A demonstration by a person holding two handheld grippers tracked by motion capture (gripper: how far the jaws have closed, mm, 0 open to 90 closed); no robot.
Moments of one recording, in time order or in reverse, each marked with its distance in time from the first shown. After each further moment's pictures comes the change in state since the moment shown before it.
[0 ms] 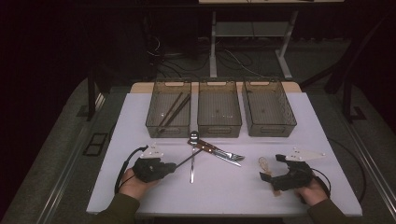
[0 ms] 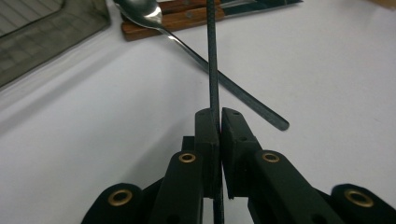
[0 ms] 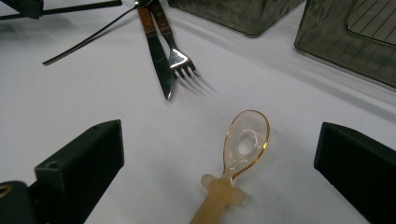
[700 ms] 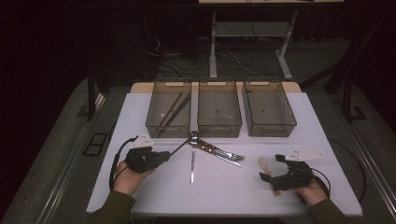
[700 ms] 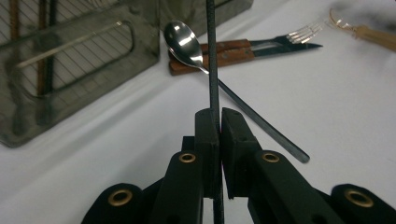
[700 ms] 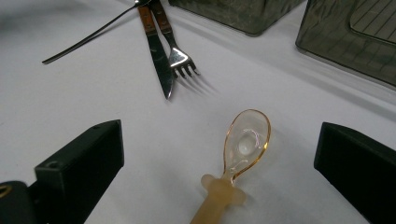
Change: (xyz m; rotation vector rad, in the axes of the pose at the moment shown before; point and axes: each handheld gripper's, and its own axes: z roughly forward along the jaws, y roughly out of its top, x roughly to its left) left arm 0.017 0.017 -0.021 -0.079 0.068 -0.047; right arm -0.001 0.000 0.001 0.003 0.003 -0.004
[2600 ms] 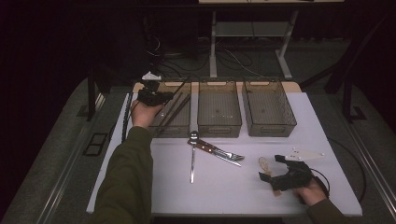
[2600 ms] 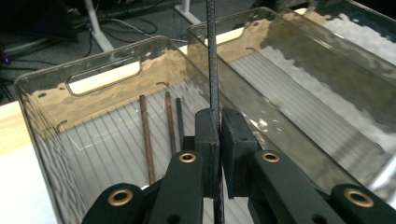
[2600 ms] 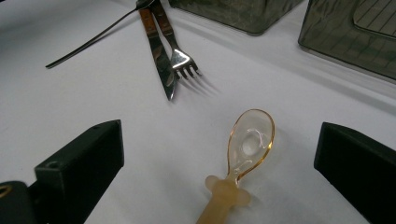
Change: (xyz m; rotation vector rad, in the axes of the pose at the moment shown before) left arm 0.120 0.133 0.065 -0.091 0.171 -0.119; right arm 0.000 -0.001 0.001 -0.007 0.009 0.021
